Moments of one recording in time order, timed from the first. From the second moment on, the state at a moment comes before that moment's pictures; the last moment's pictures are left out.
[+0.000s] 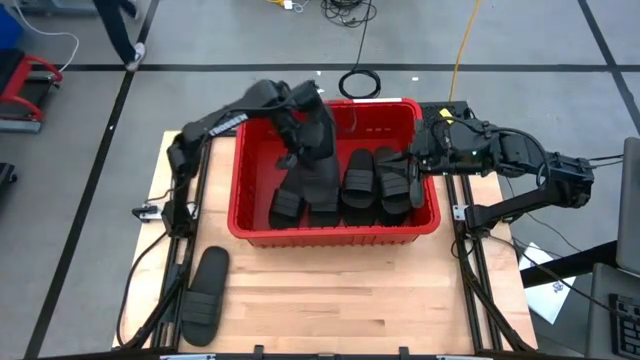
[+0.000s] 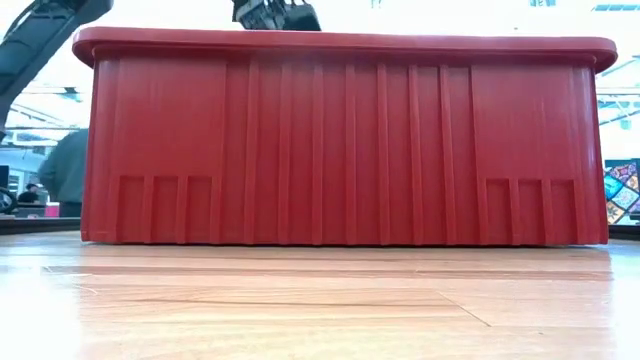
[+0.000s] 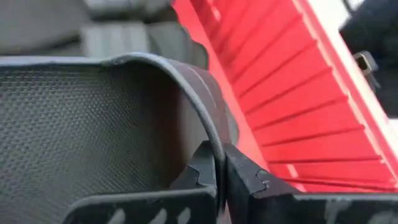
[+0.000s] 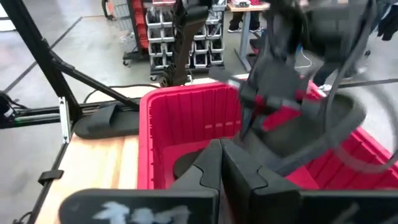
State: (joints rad) left arm 0.51 2.00 2.15 -1.45 0.66 0.73; right arm -0.02 1.12 1.49 -0.71 0.10 0.09
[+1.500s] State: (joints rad) left arm 0.50 2.18 1.99 -1.29 0.89 0.67; right arm -0.02 1.09 1.49 -0.71 0.07 0.09
